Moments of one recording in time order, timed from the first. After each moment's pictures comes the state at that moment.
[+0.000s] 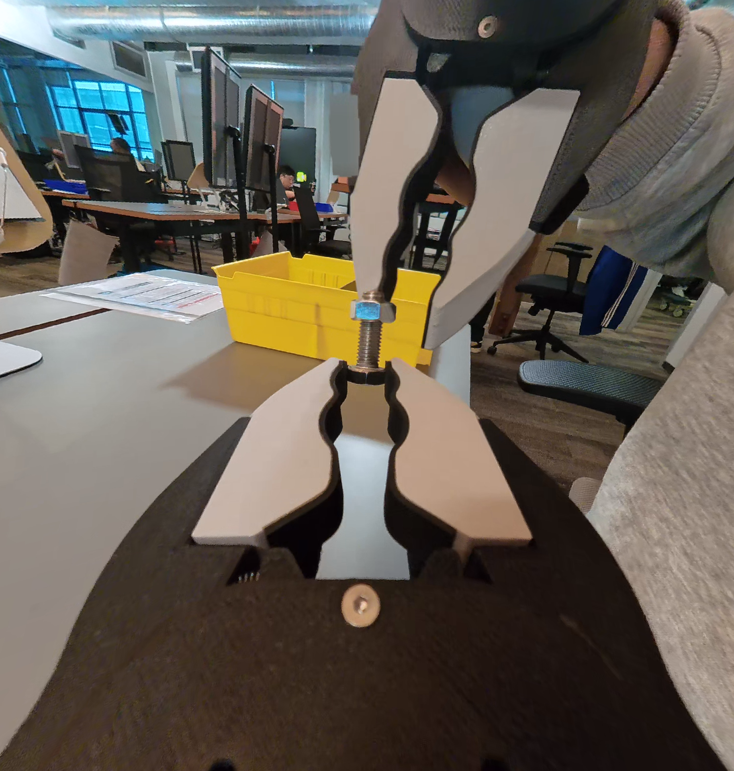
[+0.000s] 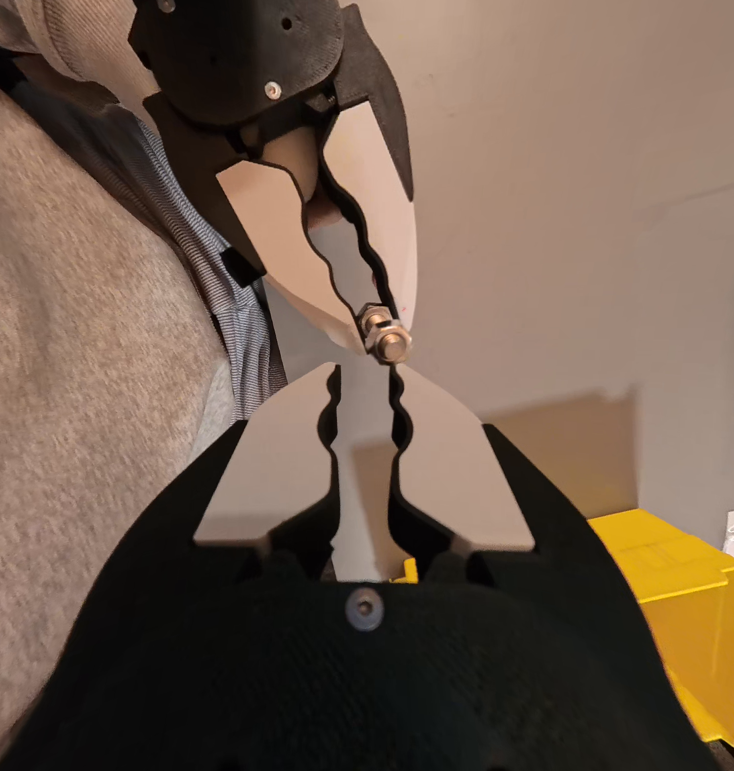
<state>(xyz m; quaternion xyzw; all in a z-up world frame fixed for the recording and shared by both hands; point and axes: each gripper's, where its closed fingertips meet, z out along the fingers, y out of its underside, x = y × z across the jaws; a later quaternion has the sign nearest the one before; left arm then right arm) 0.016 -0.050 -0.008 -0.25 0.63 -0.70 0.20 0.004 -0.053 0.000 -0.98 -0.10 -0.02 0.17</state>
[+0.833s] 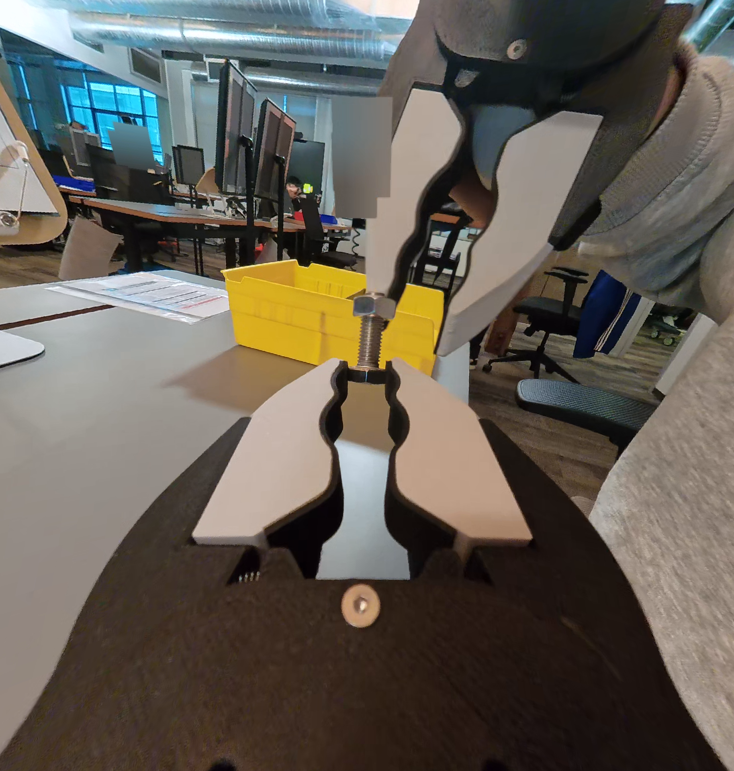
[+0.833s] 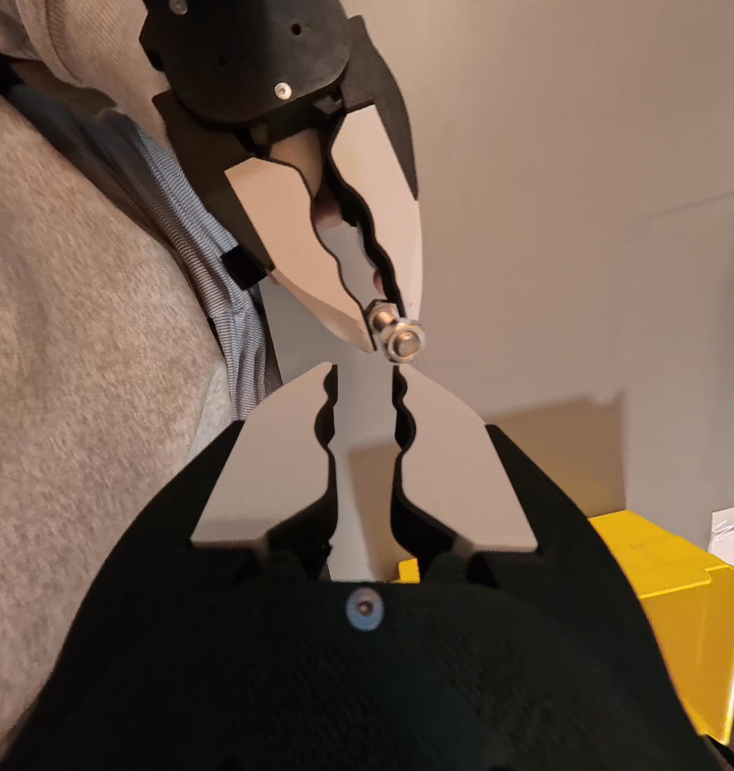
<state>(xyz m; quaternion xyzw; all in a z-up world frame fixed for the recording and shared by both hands) 0.020 -0.043 -0.003 -0.27 0.61 -0.72 0.19 0.006 -0.048 0.003 -0.98 -0.11 -0.03 0.17</state>
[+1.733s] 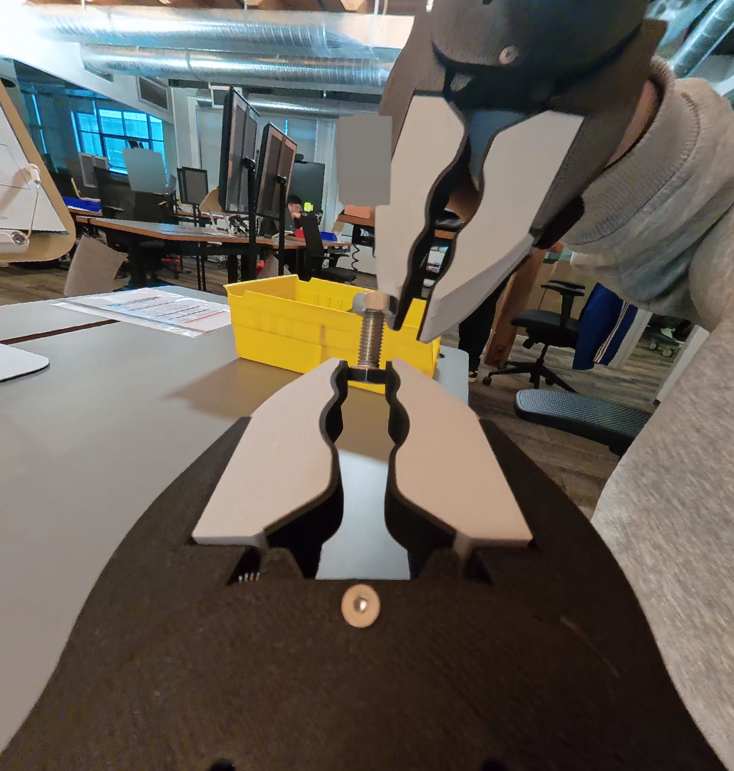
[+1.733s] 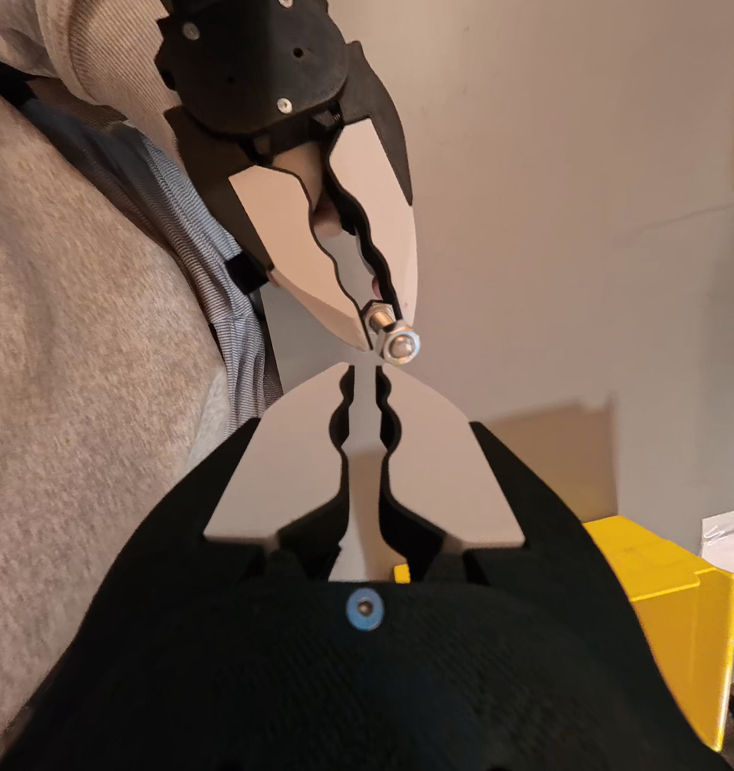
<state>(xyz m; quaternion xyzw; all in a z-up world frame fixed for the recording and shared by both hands) 0.018 -0.041 0.002 -0.26 0.60 -0.73 0.20 0.006 -0.047 0.011 -0.98 -0.11 -0.03 0.18</state>
